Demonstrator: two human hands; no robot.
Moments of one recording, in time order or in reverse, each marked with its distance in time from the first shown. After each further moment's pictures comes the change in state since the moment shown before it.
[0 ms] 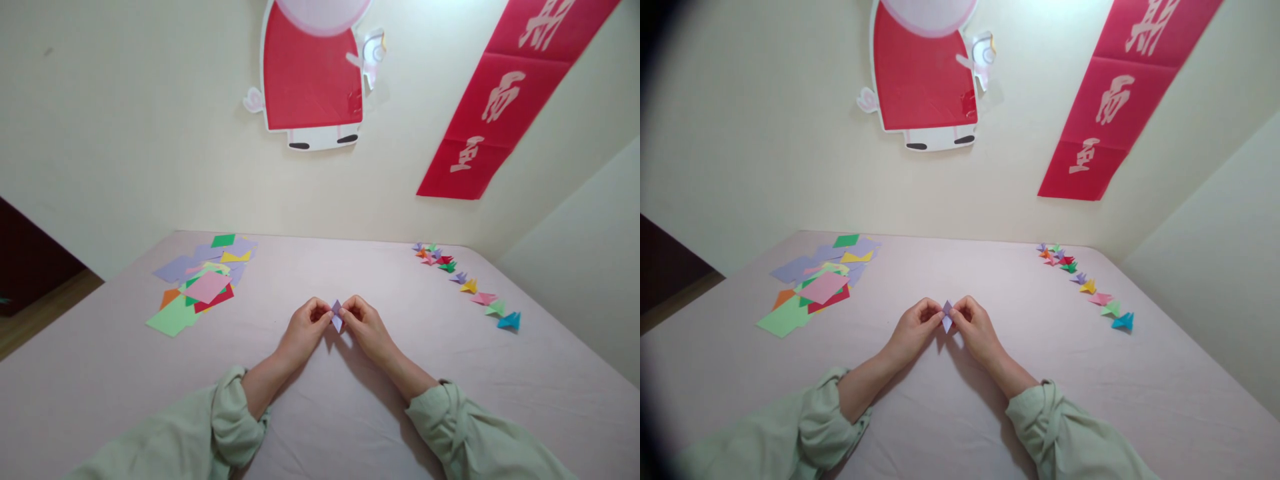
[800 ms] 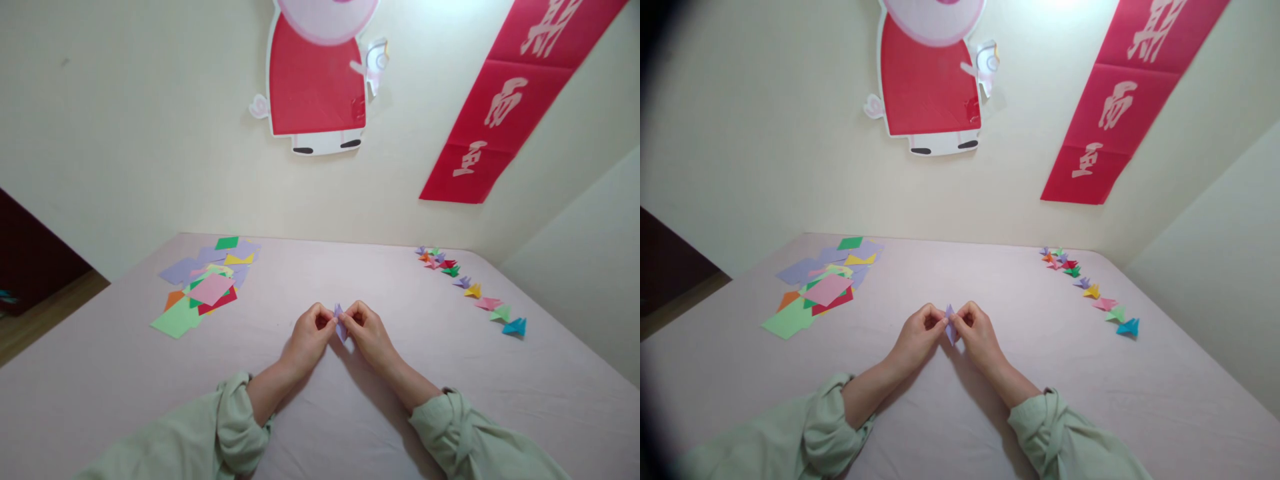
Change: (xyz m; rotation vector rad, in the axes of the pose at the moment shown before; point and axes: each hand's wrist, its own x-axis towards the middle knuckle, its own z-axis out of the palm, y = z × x) left_hand -0.005 0.004 0.005 0.078 0.074 0.015; right_hand -0.003 -0.001 0.006 -0.035 0.082 0.029
